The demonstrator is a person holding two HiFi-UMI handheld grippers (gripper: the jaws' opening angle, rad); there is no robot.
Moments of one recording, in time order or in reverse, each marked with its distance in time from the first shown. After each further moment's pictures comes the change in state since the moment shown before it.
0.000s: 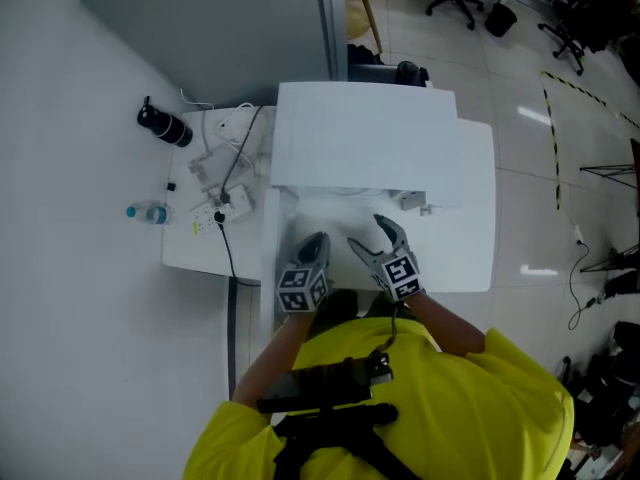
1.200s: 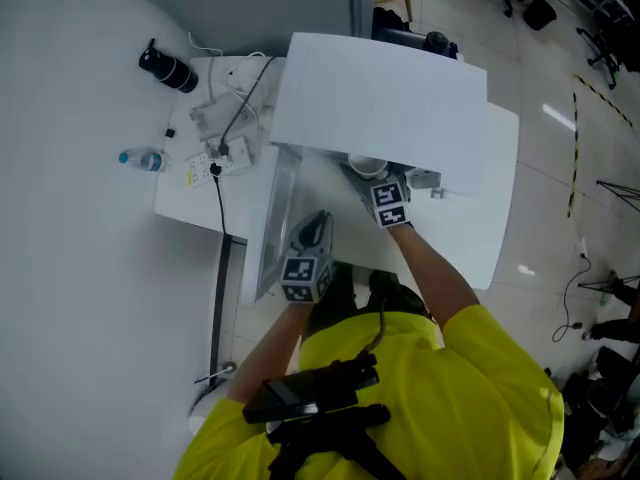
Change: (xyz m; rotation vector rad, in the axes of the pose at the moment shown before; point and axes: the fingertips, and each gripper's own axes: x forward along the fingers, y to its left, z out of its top) left arm -0.011 -0.020 -0.018 0.060 -0.047 0.129; right arm 0.105 -0.075 0.009 -0.042 -0.025 -0.069
